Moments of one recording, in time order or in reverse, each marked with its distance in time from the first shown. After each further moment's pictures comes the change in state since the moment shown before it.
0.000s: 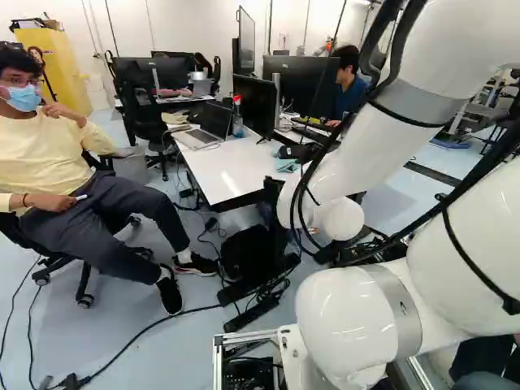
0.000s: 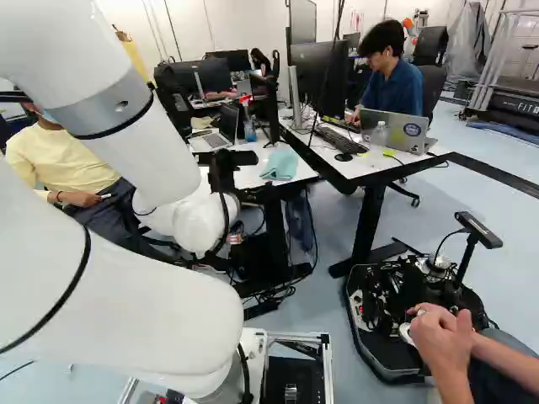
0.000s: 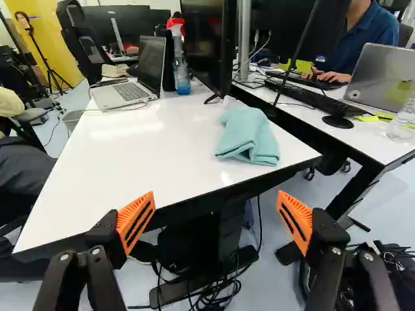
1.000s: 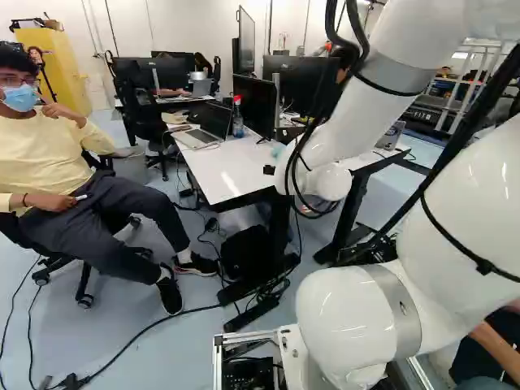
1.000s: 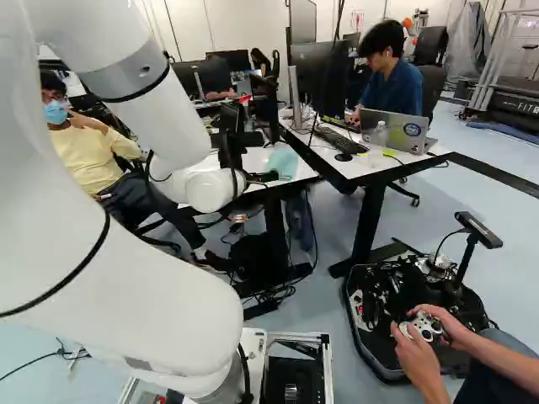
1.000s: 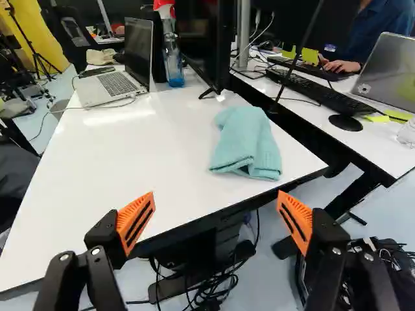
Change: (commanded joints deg) arm -1.0 -5.2 -9.3 -0.4 -8.6 0.0
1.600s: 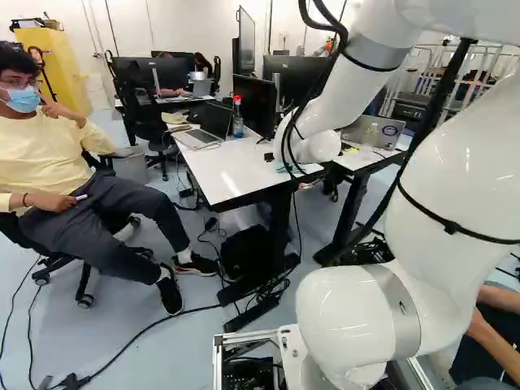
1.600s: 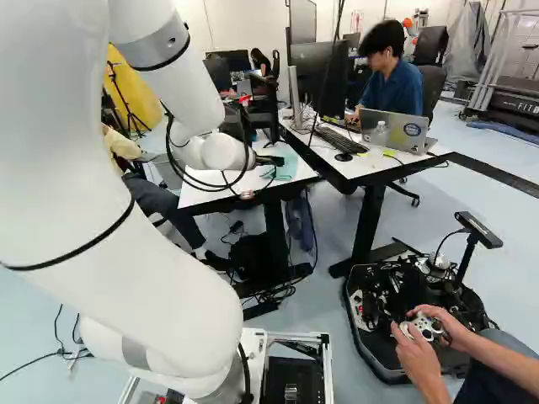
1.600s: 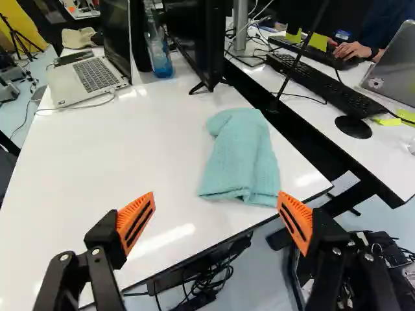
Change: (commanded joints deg) arm -1.5 -7.5 -13.3 -0.6 -12.4 0.0
